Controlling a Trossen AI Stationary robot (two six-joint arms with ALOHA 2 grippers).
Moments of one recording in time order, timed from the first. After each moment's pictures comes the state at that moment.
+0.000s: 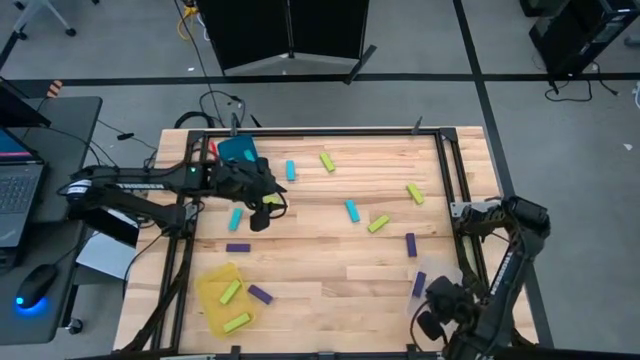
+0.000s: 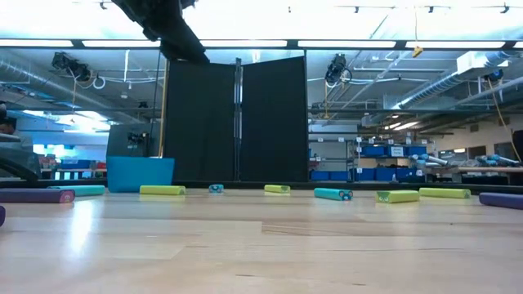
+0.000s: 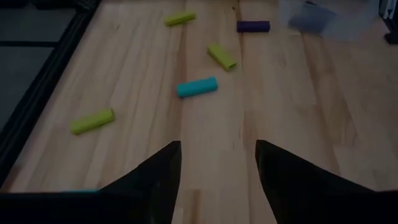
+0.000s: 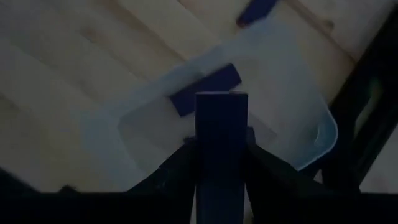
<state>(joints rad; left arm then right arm) 0.07 1.11 0.95 -0.47 -0.03 0.03 1.09 1.81 1.48 -1.51 0.19 2.05</state>
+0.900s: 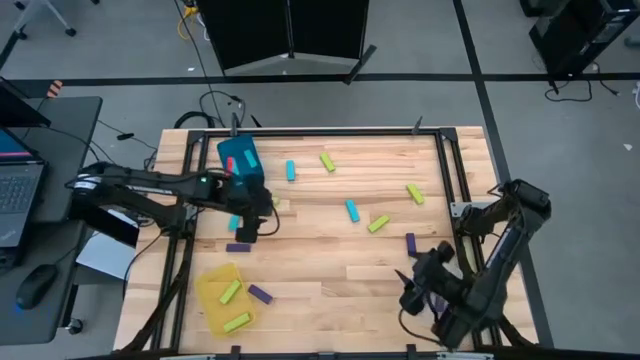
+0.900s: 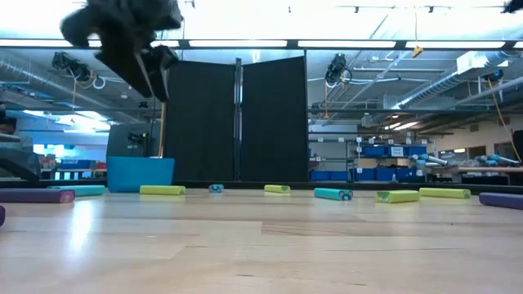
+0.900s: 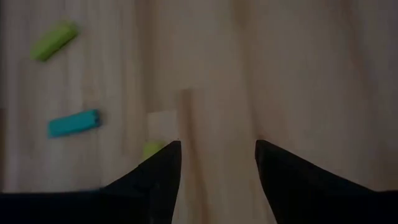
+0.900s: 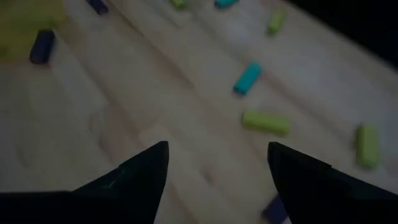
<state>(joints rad) -0.03 1.18 0.95 -0.81 -0.14 0.13 0.97 1.68 1.42 -1.51 0.82 1.76</state>
